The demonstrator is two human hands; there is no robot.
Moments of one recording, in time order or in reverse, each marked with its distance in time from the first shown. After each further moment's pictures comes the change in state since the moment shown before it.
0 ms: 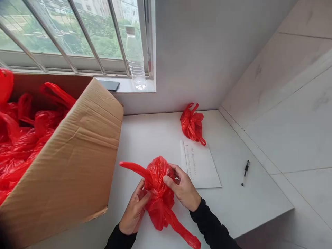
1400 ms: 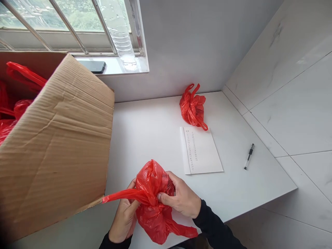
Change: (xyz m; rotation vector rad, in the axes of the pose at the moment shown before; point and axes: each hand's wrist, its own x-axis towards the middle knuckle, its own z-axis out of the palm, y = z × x) left_hand -0.038 0.003 -0.002 0.179 0.166 -0.025; right_hand -0.038 0.009 0.012 0.132 -0.247 0.122
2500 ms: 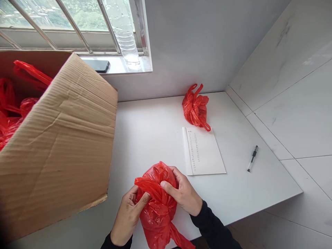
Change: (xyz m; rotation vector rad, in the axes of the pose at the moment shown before) left_hand -0.002 0.008 0.001 0.201 -0.100 -0.007; right_hand 0.004 -0.008 0.001 0.091 0.094 0.022
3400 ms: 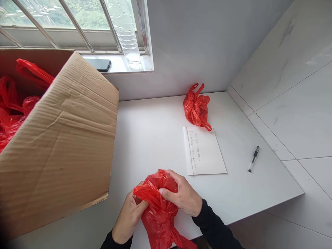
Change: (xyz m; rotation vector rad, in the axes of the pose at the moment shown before) left_hand 0.003 -0.007 -0.006 0.039 -0.114 -0.010; right_hand 0.001 0.008 -0.001 -0.060 -0.104 0.002
